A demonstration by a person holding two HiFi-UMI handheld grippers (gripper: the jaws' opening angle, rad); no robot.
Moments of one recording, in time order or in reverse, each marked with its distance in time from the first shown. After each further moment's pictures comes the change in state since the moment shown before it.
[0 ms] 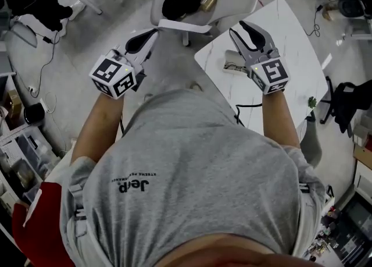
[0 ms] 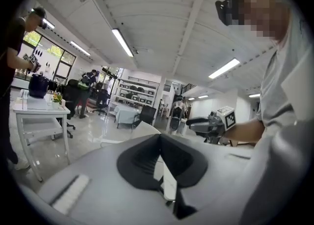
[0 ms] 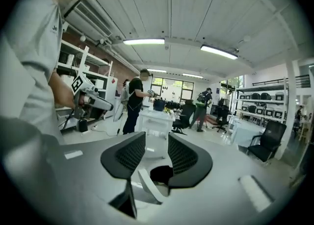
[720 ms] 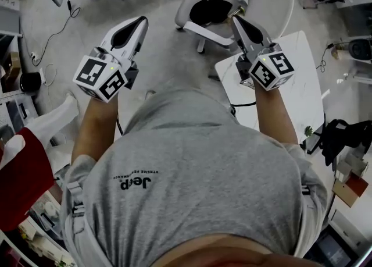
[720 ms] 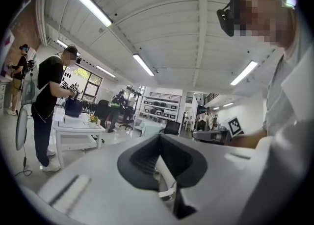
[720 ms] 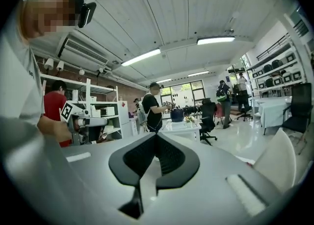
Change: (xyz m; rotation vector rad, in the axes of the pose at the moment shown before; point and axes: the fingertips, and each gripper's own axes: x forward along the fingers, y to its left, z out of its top) left arm -0.136 0.069 0.070 0.003 -0.176 0.304; right arm 0.110 0.074 0.091 0.275 -0.143 0.209
